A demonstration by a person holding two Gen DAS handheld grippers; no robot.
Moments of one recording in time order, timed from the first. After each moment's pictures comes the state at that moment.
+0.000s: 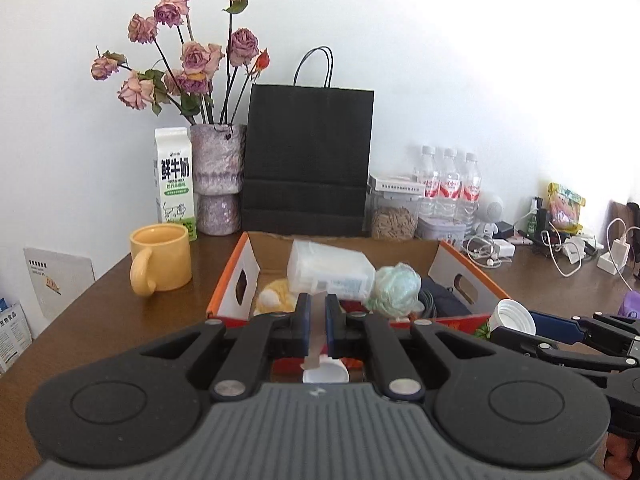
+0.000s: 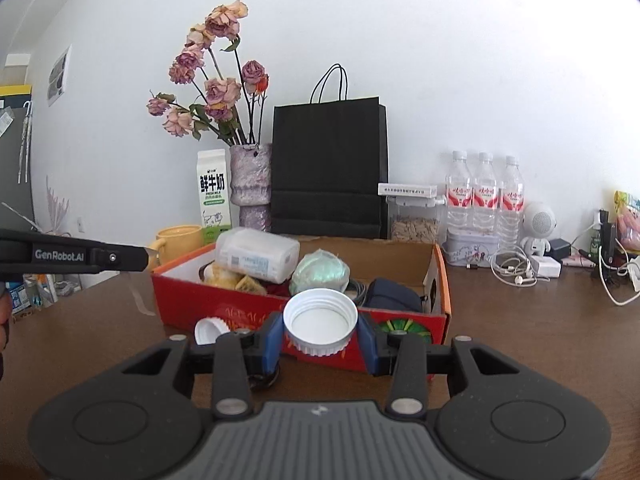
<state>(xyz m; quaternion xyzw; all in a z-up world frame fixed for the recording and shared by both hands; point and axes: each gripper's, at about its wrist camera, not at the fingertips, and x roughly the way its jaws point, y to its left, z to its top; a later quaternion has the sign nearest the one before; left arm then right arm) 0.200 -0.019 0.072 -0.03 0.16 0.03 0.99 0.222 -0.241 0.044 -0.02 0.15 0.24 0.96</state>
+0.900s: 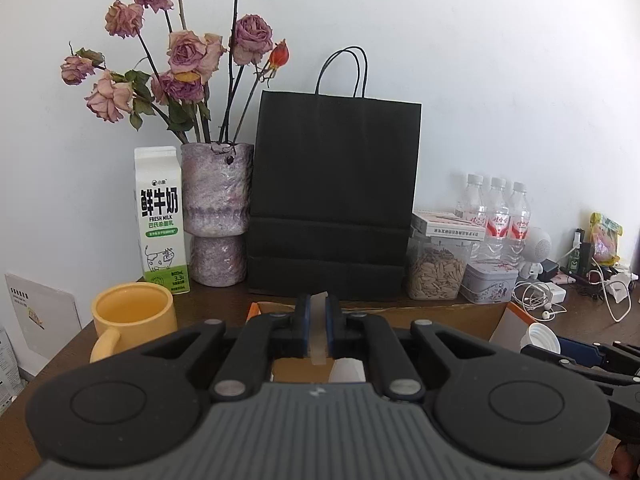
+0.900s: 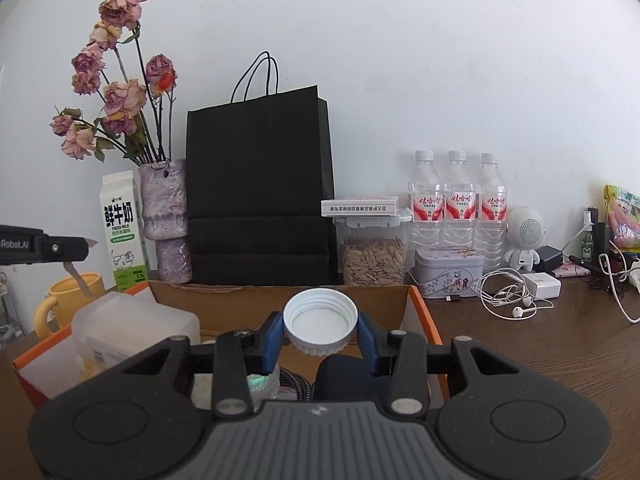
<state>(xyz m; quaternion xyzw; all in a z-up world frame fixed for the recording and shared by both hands) 0.341 0.031 0.070 -0.03 0.14 0.03 0.99 0.374 -0.199 0.029 0.01 0.14 0.16 0.98</state>
